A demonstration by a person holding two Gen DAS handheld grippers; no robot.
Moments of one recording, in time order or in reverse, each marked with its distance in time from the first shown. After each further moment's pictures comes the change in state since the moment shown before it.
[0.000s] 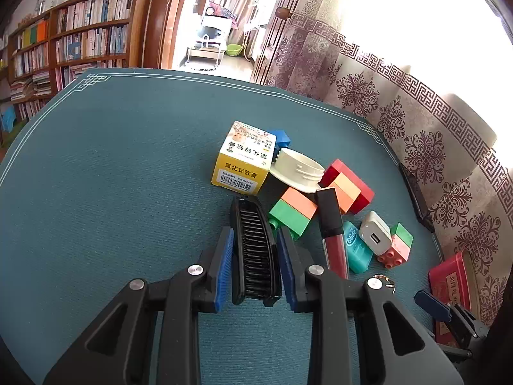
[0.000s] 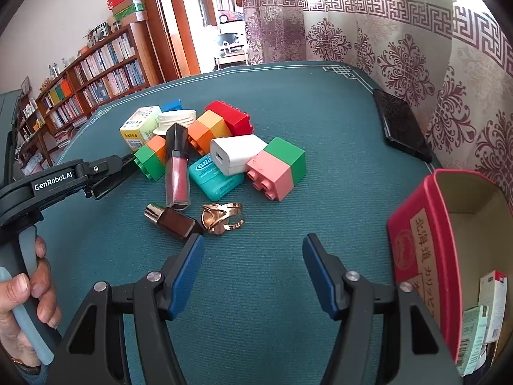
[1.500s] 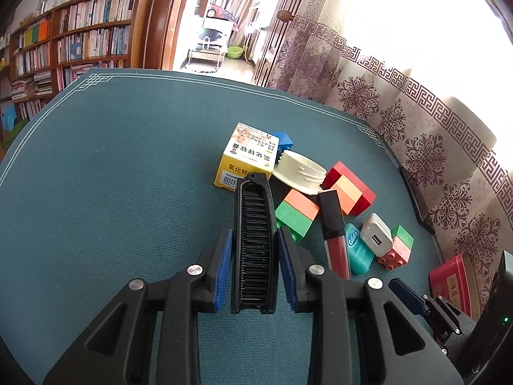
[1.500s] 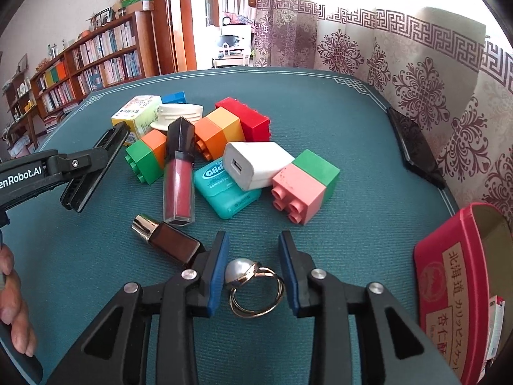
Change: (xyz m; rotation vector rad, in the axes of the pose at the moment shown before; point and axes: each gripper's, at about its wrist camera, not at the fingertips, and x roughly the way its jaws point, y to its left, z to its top) left arm -0.003 -0.002 0.008 -0.016 -0.007 -0.008; right arm 0.026 0.026 0.006 -0.075 -0.037 -0.083
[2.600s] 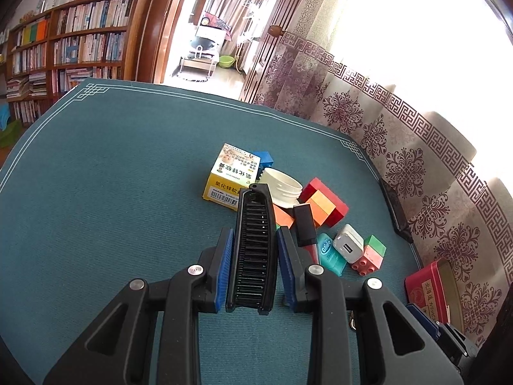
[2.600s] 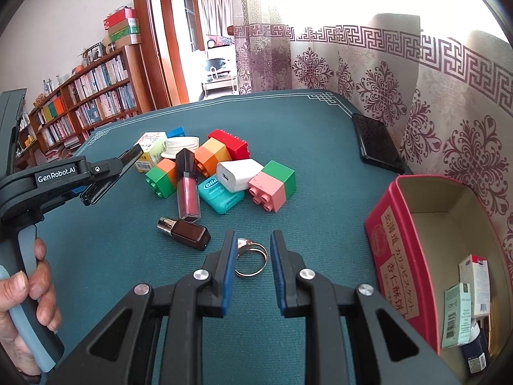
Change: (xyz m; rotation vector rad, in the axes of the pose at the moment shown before) left arm -0.029 -0.005 0.003 -0.012 -0.047 -0.064; right arm -0.065 -0.019 -0.017 0.109 -0.089 0.010
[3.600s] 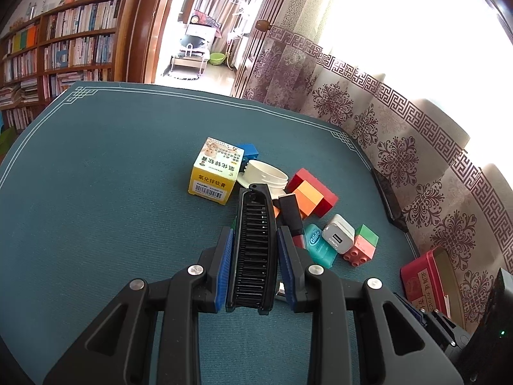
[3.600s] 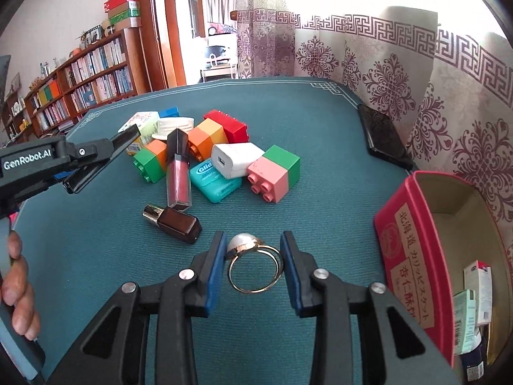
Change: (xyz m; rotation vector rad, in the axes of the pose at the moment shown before) left arm 0.001 -0.017 -0.004 0.047 0.018 -0.020; right arm 0.016 0.005 -0.003 -0.043 0.041 -0.036
